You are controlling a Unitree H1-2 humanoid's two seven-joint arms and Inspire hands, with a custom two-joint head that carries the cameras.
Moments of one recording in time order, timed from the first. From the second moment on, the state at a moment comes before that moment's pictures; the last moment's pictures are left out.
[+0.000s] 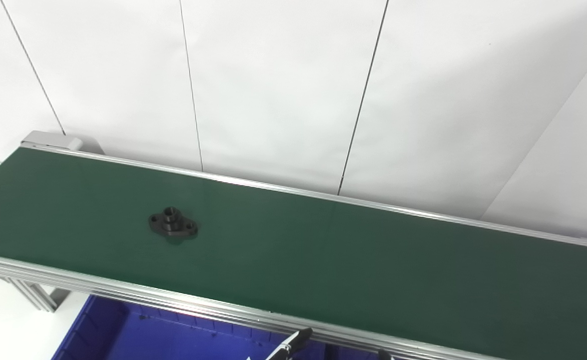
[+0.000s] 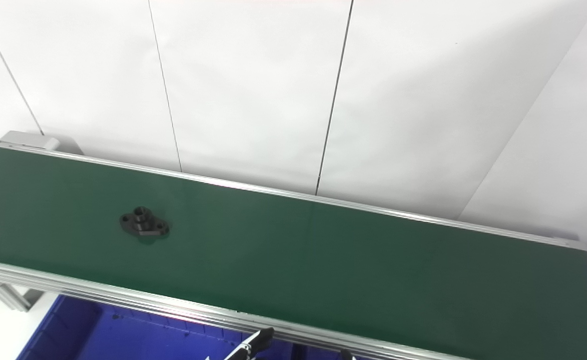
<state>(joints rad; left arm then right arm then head) 0.34 0.06 -0.42 0.12 0.10 -0.43 -0.14 0.39 -0.31 0.52 0.06 -0.16 -0.42 -0.38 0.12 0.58</state>
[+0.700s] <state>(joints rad) 0.32 0.03 -0.42 0.09 0.11 -0.43 -0.16 0.40 -0.36 0.41 -0.31 -0.37 -0.42 -0.48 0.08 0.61</state>
